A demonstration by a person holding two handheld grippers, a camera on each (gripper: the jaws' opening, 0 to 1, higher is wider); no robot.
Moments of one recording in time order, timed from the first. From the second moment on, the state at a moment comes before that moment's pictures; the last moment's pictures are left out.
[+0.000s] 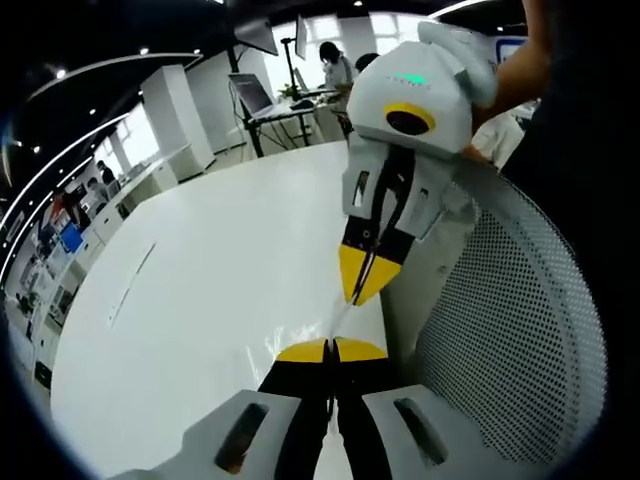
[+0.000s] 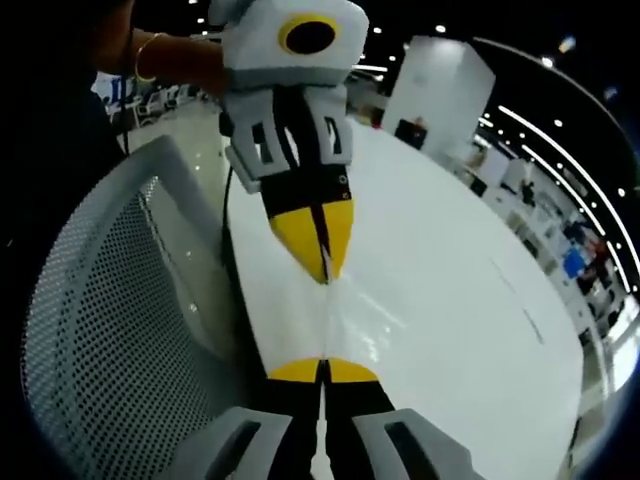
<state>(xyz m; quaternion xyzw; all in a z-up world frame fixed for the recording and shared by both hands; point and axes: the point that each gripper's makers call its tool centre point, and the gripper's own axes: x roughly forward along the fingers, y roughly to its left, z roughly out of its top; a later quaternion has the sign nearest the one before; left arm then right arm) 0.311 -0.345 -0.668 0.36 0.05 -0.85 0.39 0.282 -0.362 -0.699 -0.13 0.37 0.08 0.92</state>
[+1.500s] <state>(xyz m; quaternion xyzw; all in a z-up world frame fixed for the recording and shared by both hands) 0.302 -0.359 -0.668 0.38 0.10 -0.83 0.39 0.290 -0.343 -0.701 -0.31 0.42 0.16 0.84</state>
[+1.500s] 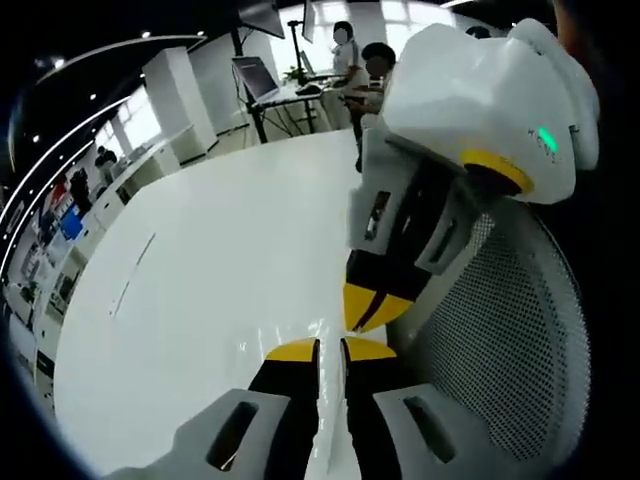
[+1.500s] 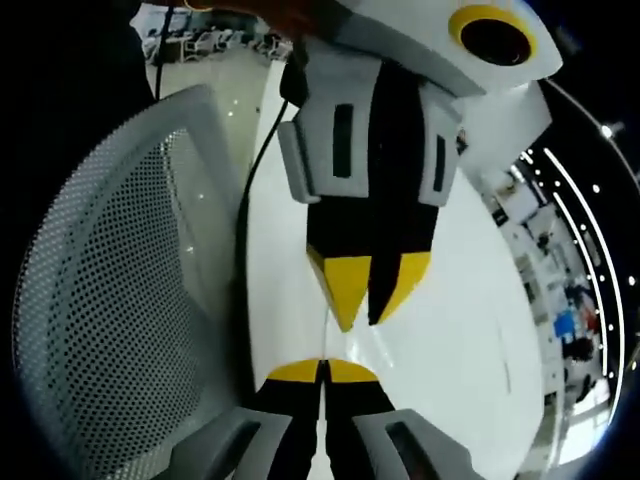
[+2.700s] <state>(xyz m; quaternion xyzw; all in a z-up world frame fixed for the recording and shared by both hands) 0.326 -0.339 -0.699 0.39 0.21 -0.80 0.41 0.301 -0.336 -0.693 -0.34 0.39 0.16 0.84</state>
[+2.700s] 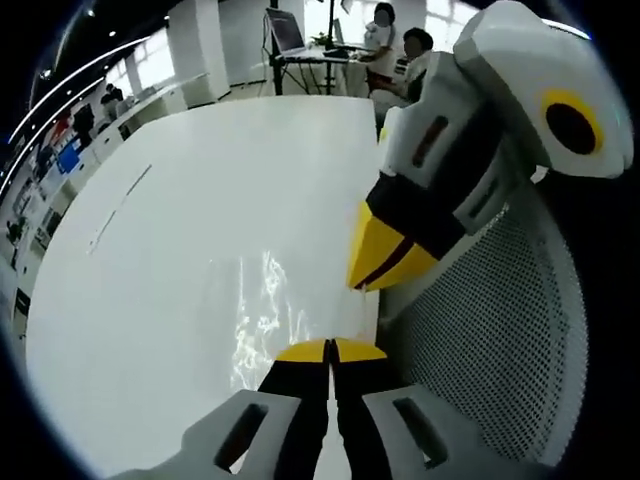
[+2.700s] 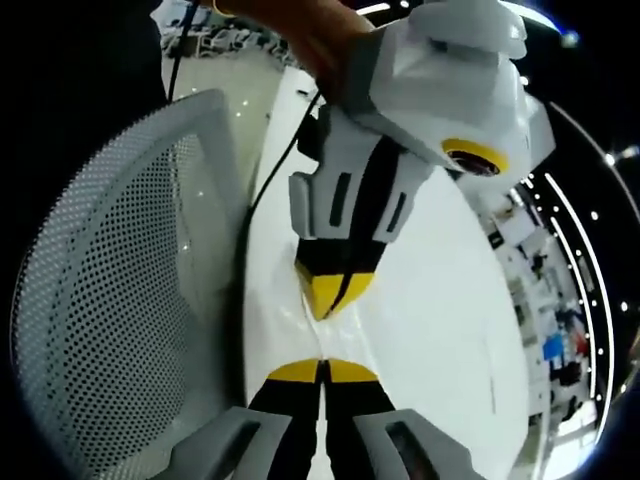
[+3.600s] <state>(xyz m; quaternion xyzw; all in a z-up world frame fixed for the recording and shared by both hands) 0.342 -0.378 -0.654 0.36 0.09 -0.78 0.51 0.308 -0.342 -0.687 -0.31 0.38 0.13 0.86</state>
